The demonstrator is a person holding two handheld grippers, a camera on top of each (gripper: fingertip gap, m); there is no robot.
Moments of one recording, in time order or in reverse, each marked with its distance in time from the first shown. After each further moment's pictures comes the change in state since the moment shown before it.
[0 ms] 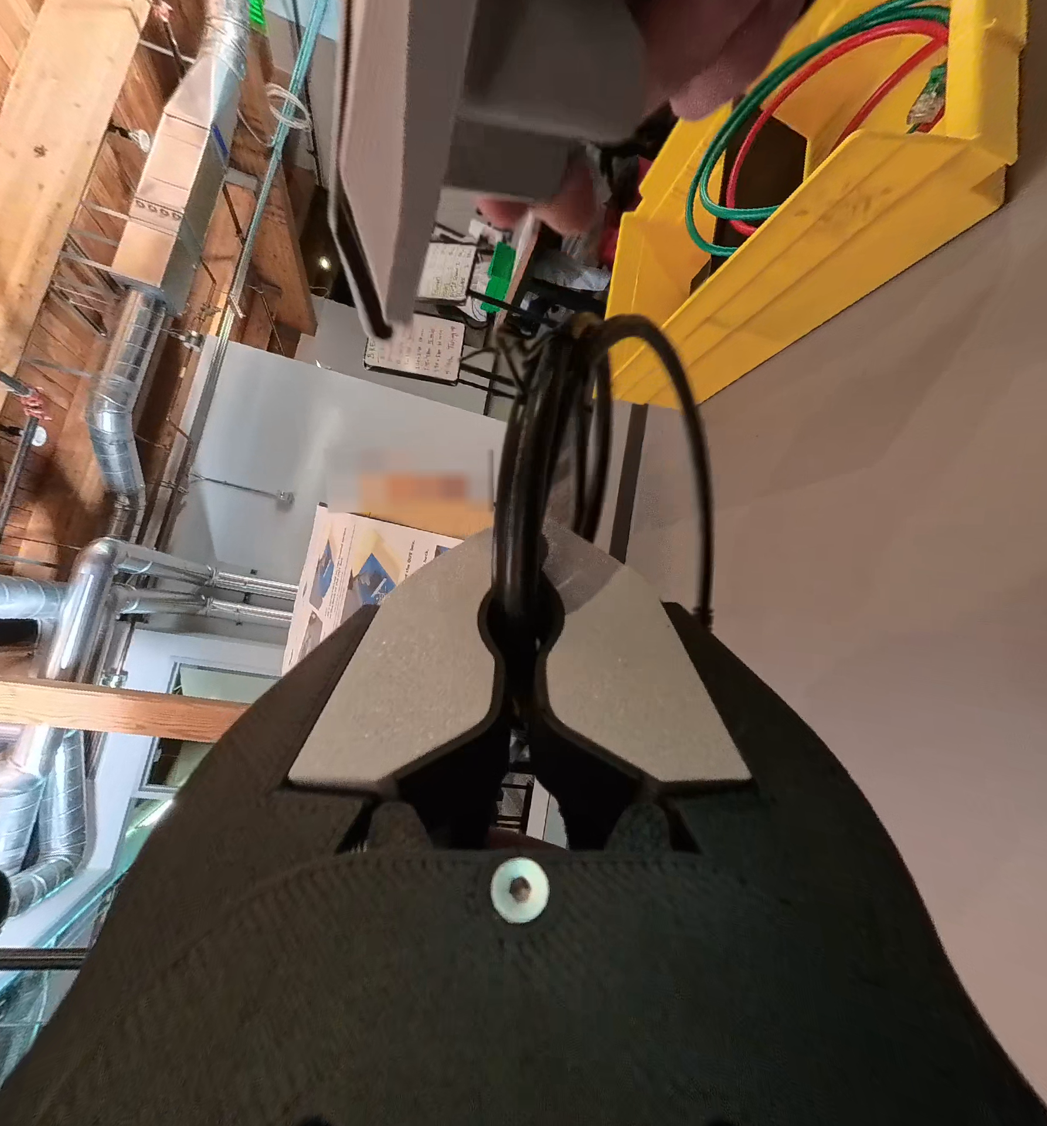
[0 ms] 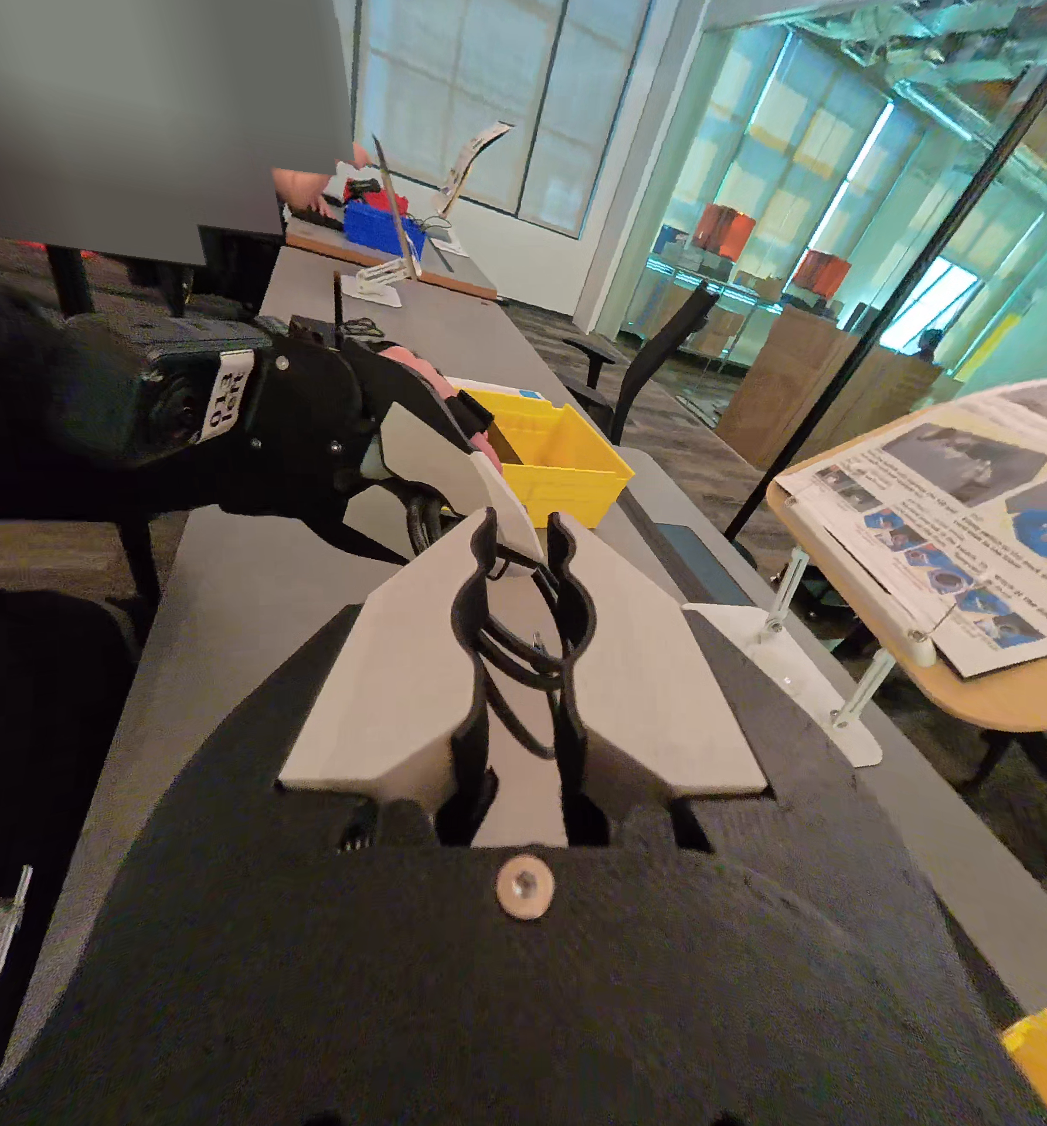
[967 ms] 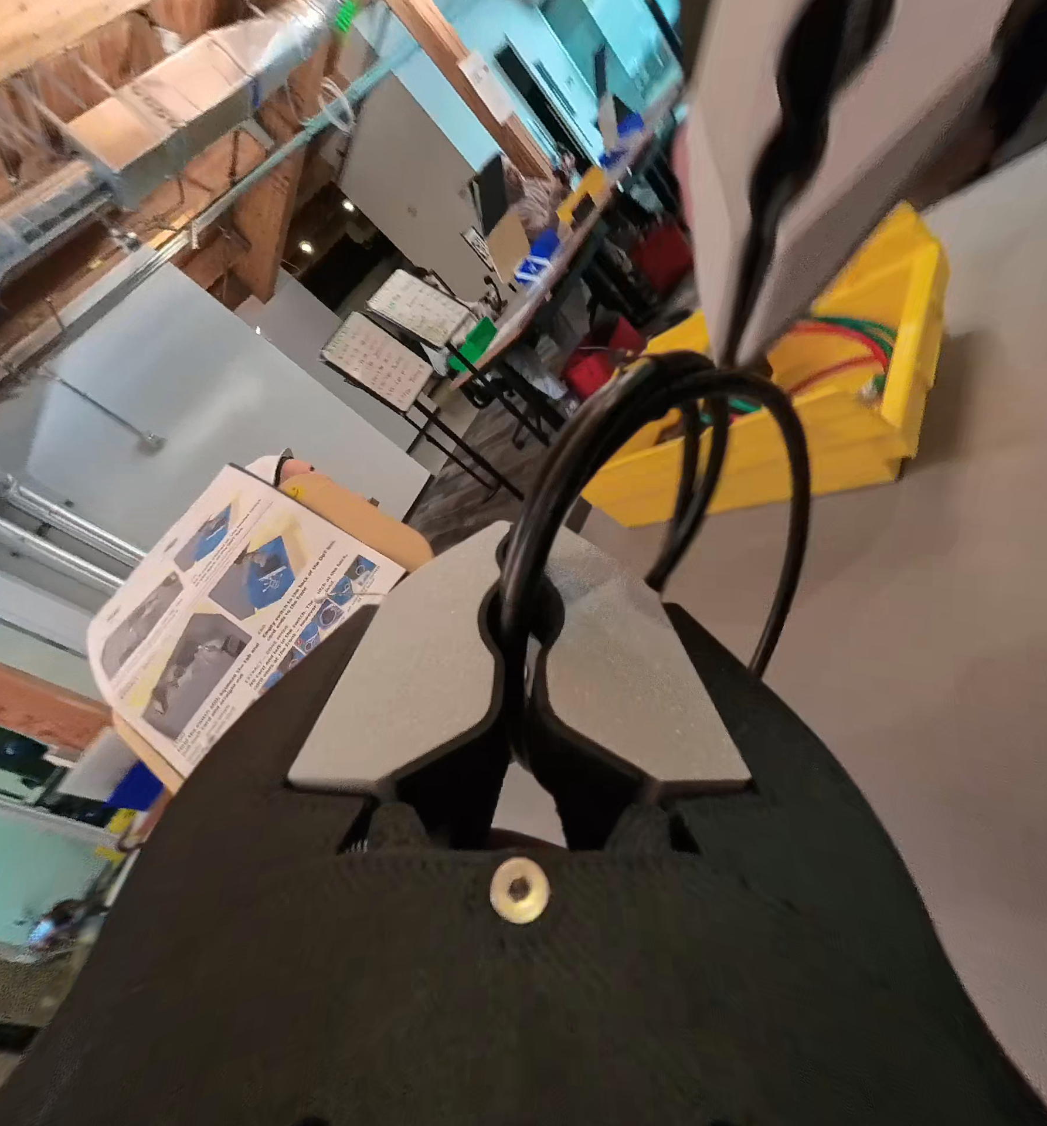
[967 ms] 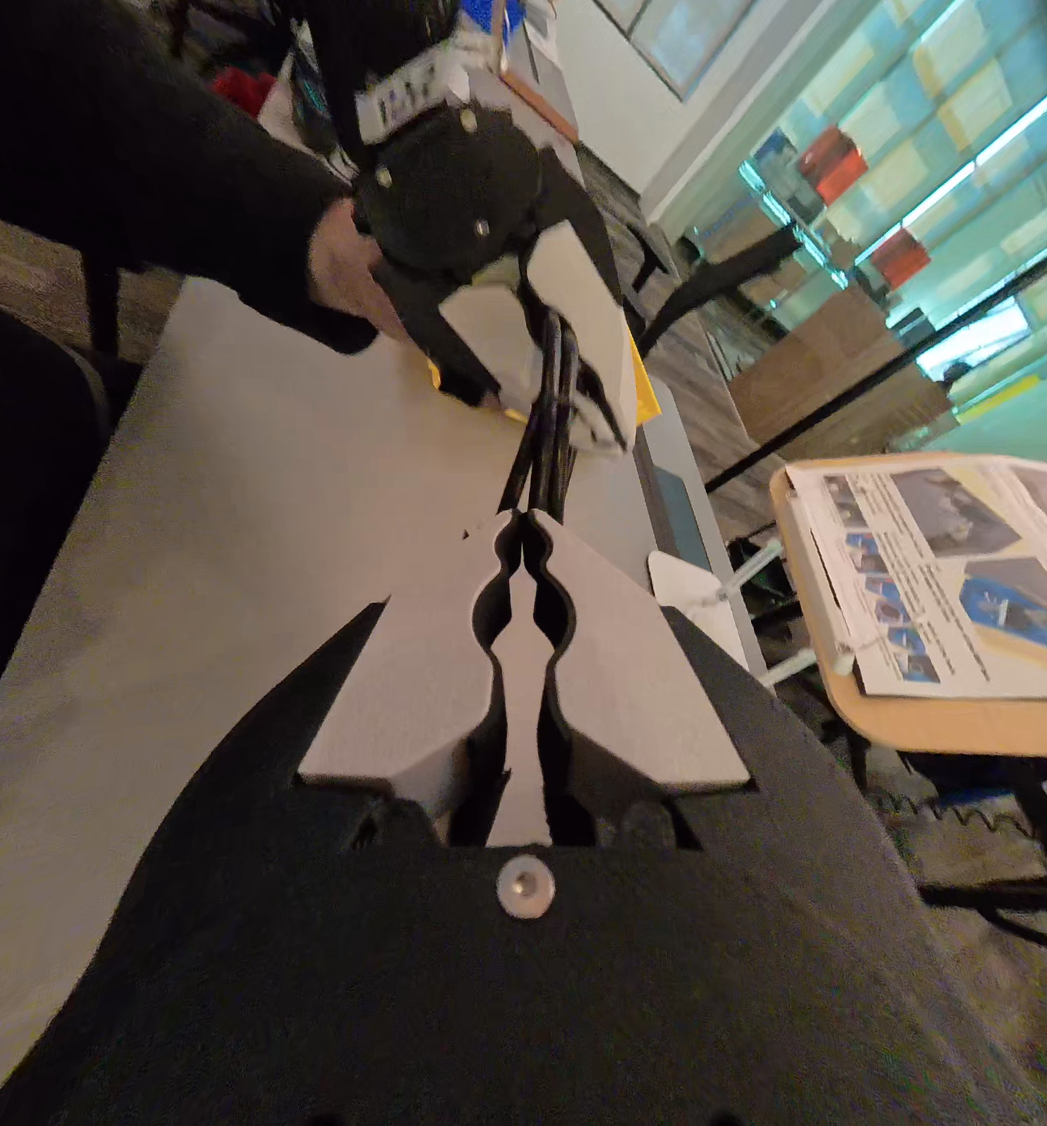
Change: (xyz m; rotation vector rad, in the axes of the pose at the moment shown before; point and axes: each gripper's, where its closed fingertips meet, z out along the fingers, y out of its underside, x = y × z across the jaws) left arm -0.022 -0.007 -0.006 0.145 0.022 -0.454; right arm -0.030 0.020 -0.015 -0.216 -0.108 -0.365
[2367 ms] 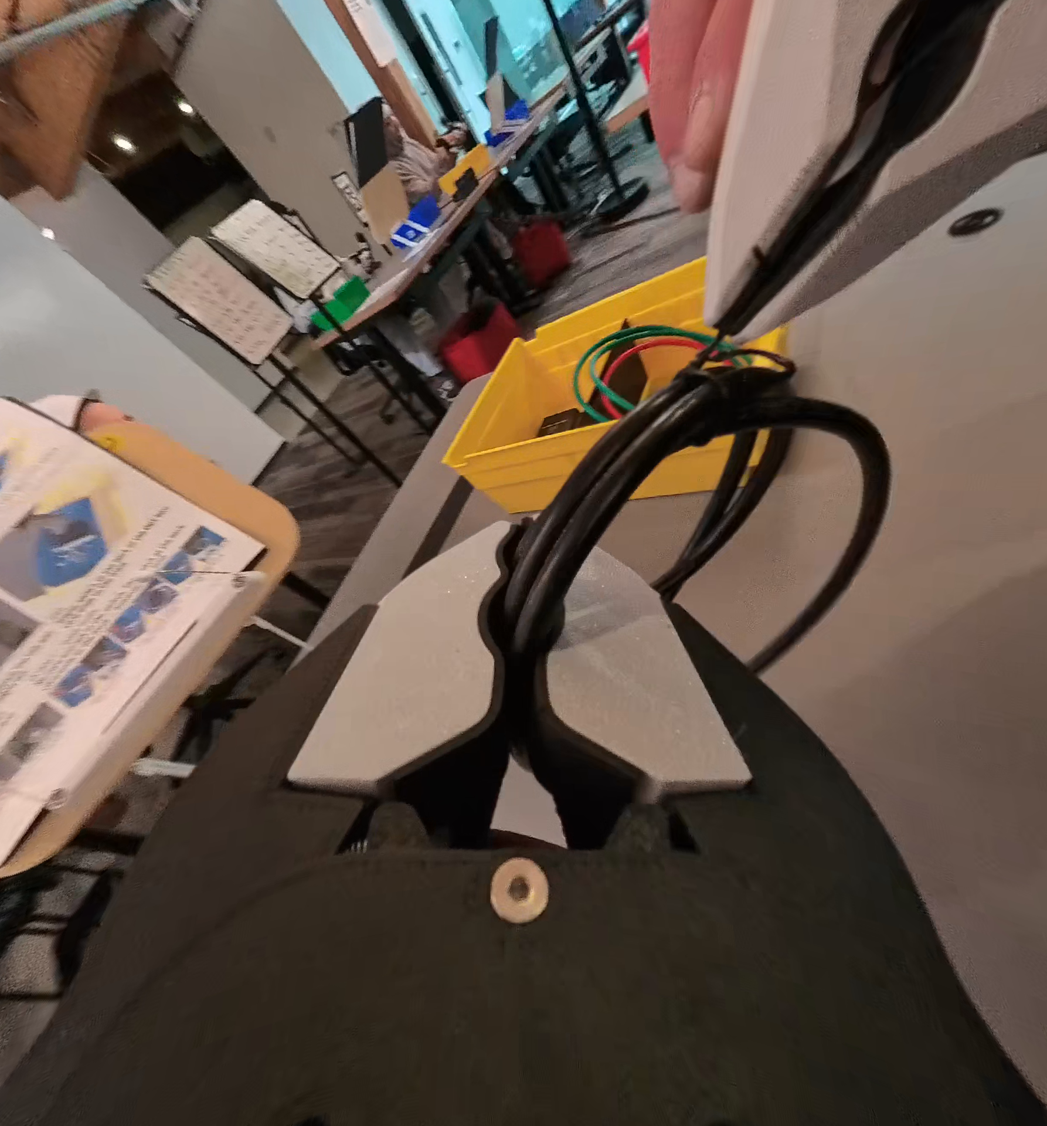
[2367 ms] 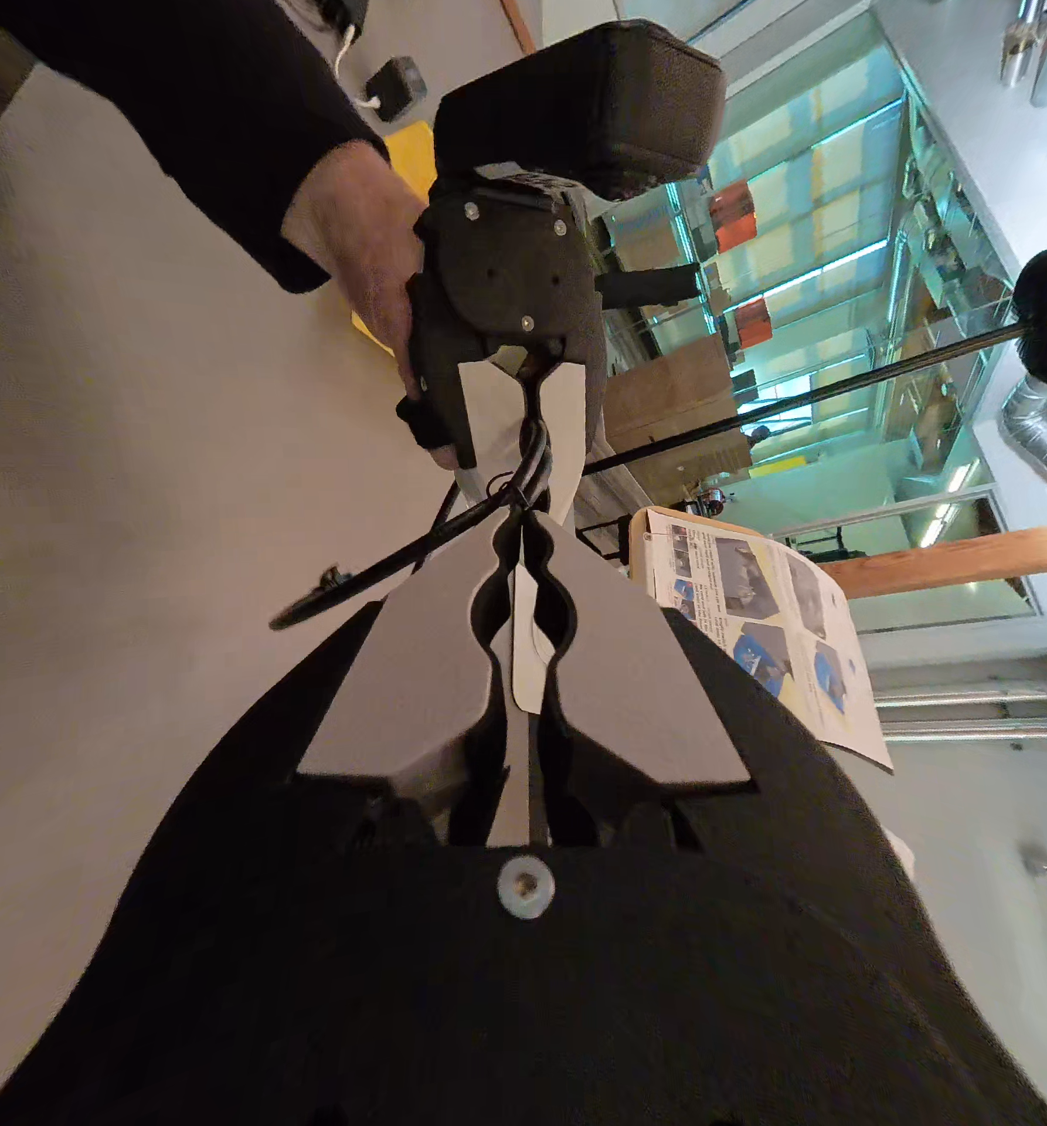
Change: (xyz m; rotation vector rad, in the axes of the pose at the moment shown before) left arm 0.026 0.008 0.004 -0.035 0.219 -0.188; right arm -0.007 -0.029 0.010 -0.116 0.159 -0.366
